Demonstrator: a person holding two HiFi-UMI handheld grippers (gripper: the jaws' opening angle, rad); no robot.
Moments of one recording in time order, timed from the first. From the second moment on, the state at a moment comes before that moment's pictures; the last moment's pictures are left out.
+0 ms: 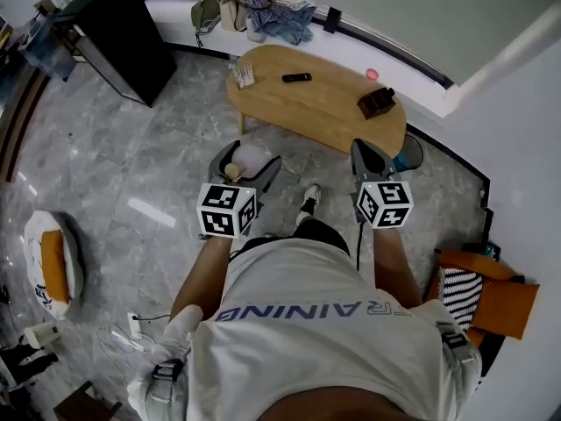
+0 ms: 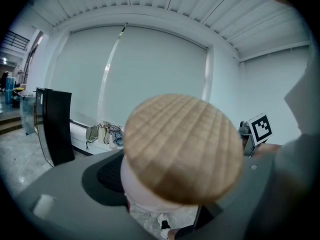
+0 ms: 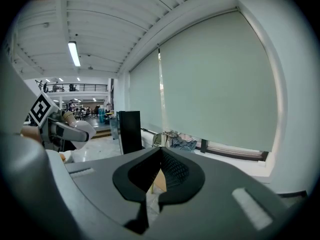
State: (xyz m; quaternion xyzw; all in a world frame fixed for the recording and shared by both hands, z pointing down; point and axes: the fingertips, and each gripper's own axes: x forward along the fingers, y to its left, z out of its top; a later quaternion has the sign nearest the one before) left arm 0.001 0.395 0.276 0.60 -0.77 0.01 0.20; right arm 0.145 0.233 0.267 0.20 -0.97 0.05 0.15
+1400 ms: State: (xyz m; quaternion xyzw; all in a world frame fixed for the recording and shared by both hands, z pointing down) left arm -0.093 0.019 0.318 0.66 -0.70 0.08 0.26; right arm 0.092 -0.109 0.349 0.30 -0.92 0.15 0.20
